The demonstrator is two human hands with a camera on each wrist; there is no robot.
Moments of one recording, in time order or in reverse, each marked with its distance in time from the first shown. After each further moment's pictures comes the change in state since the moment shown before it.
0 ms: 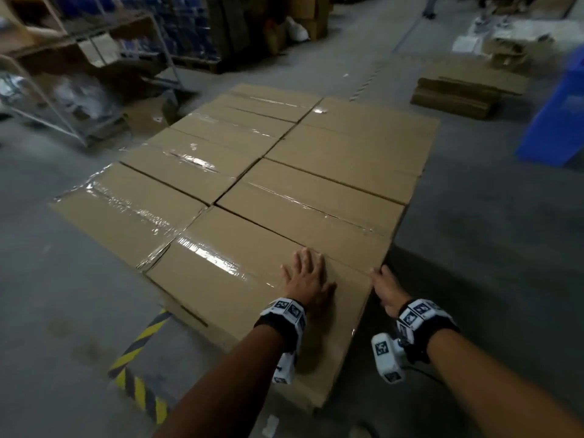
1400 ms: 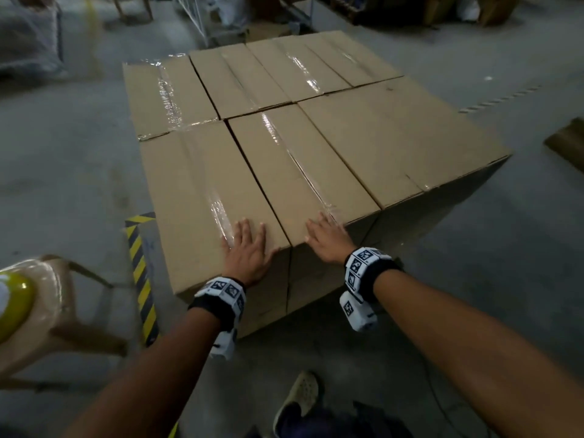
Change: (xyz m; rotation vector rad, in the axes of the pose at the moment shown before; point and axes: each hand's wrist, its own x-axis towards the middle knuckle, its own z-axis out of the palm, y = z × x) left_hand -0.016 0.148 0.069 -0.170 0.304 -0.689; right_hand 0.107 -0.052 -0.092 -1.503 -0.660 -0.983
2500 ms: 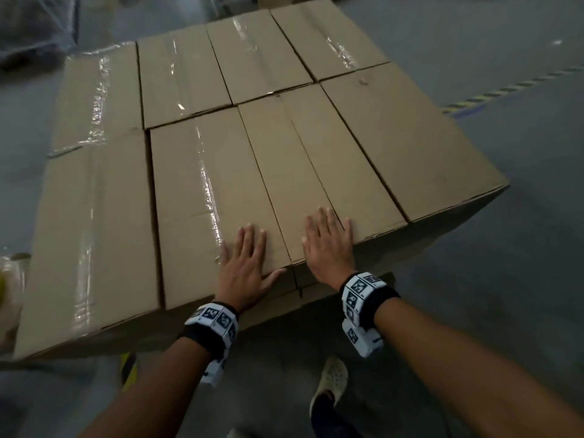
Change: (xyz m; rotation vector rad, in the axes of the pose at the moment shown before) left_hand 0.133 0.211 0.039 0.104 0.144 0.063; right_hand 0.061 0.234 -0.061 -0.153 0.179 -0.050
